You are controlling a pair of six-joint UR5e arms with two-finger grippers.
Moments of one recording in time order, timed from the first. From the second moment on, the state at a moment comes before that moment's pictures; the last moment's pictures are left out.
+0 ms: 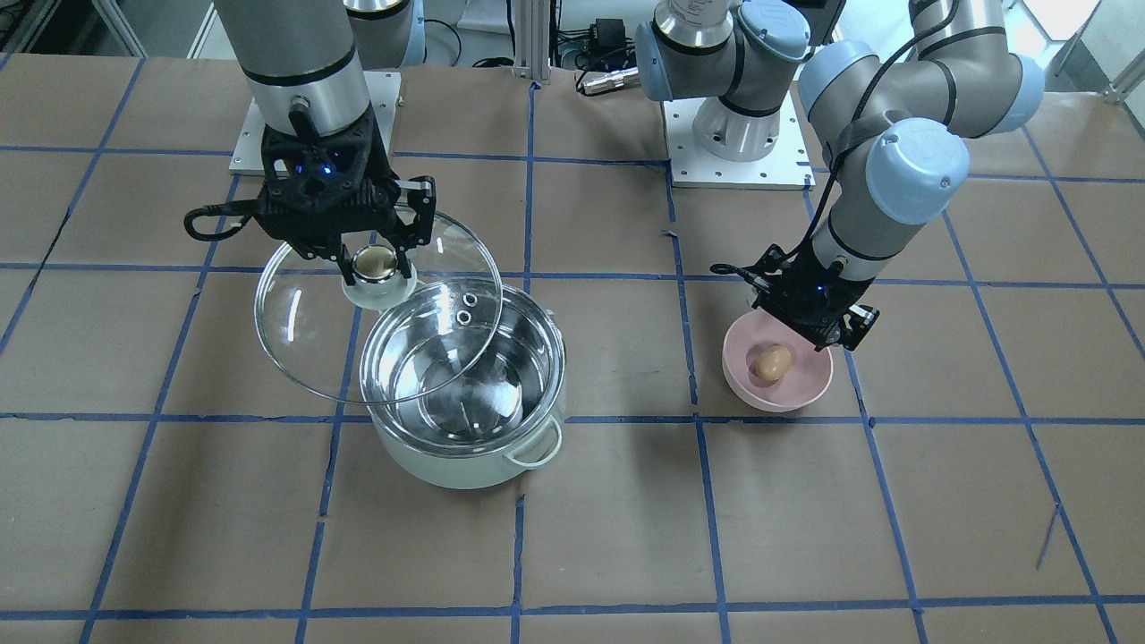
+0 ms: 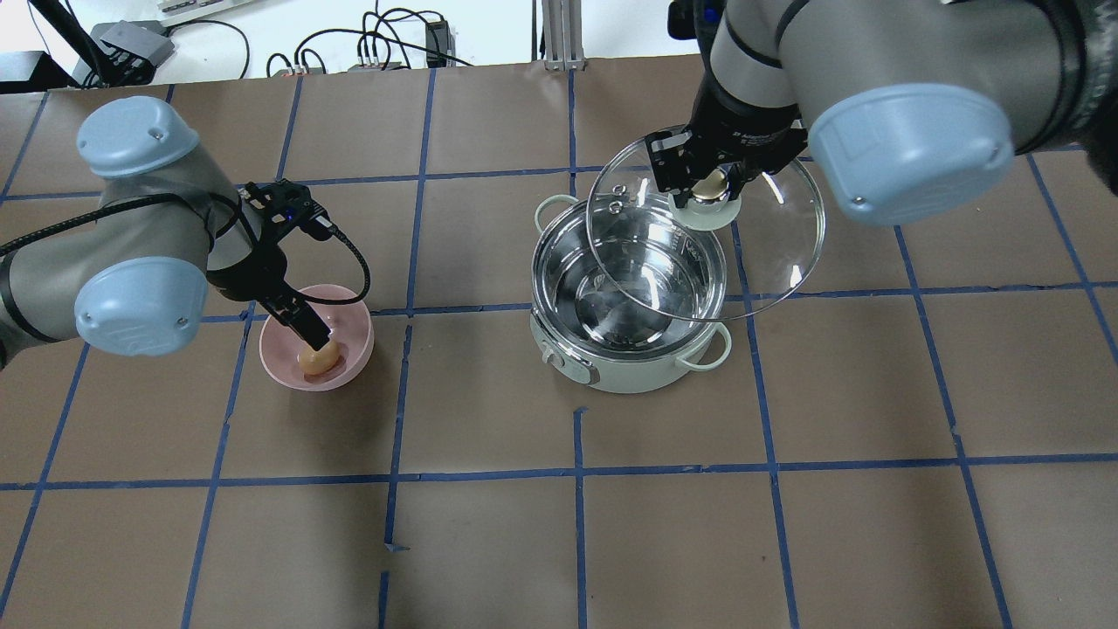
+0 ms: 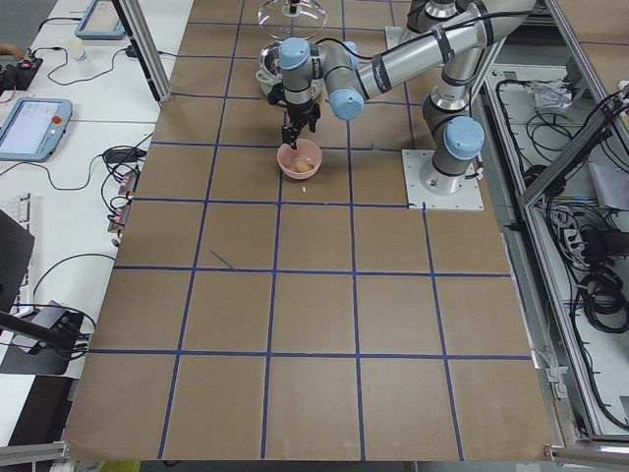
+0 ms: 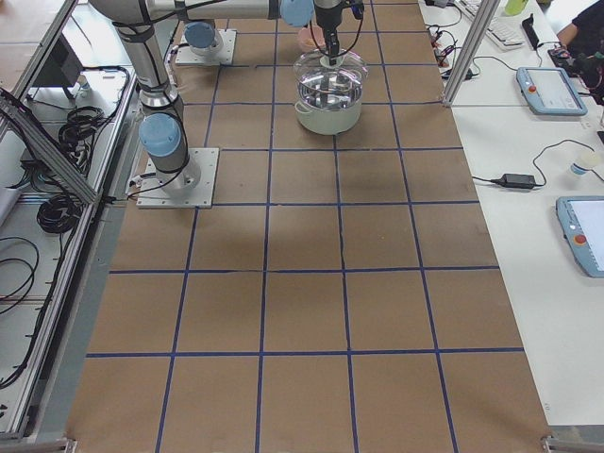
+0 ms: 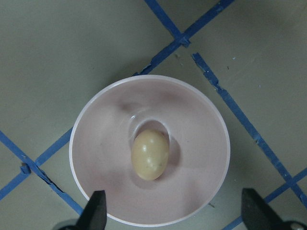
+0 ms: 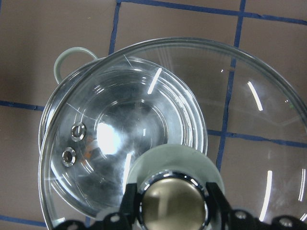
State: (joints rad) left arm -1.40 -1.66 -2.00 -1.12 1.60 0.90; right arm 1.73 -1.52 1.59 -1.77 -1.52 0.02
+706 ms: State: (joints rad) left arm -1.39 -1.72 -2.07 -0.93 1.60 1.03; right arm 1.69 -1.59 1.58 -1.69 -1.51 -0.02
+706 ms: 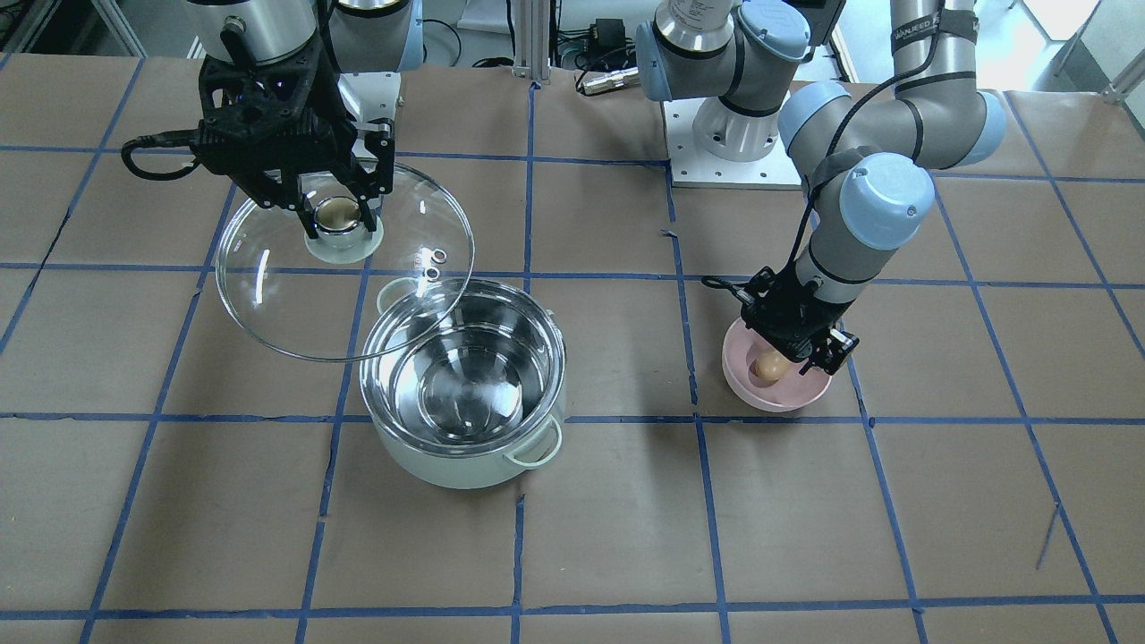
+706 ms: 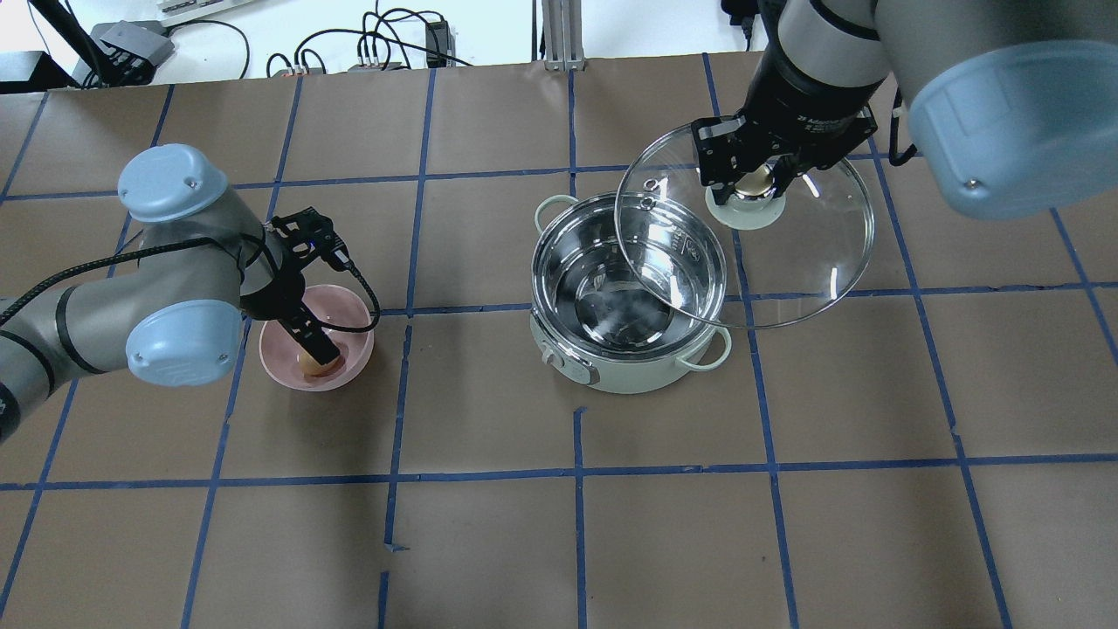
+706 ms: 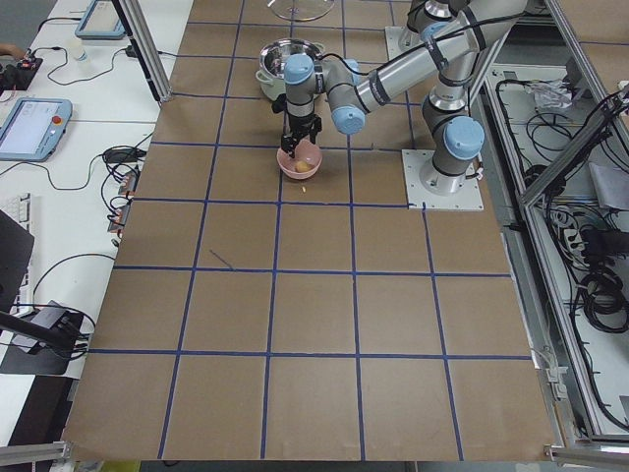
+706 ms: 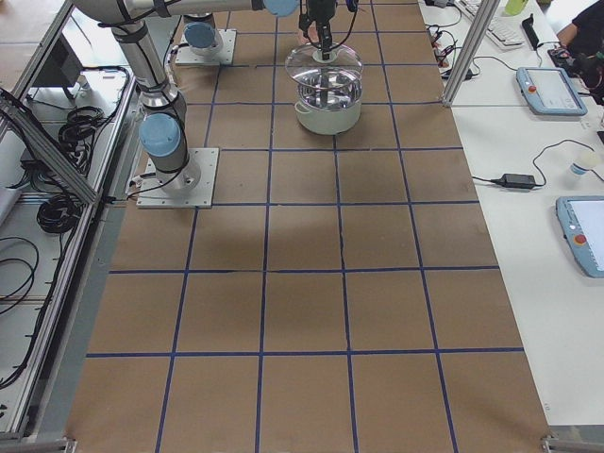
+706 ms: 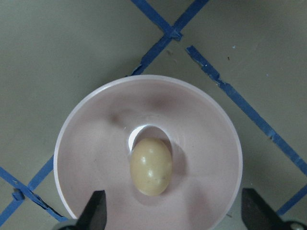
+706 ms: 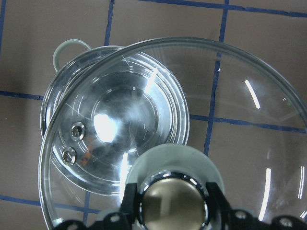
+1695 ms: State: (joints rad) left arm -1.39 -1.75 -2.10 -0.87 1.60 1.06; right arm 1.67 -1.60 1.61 -1.66 -1.53 -0.06
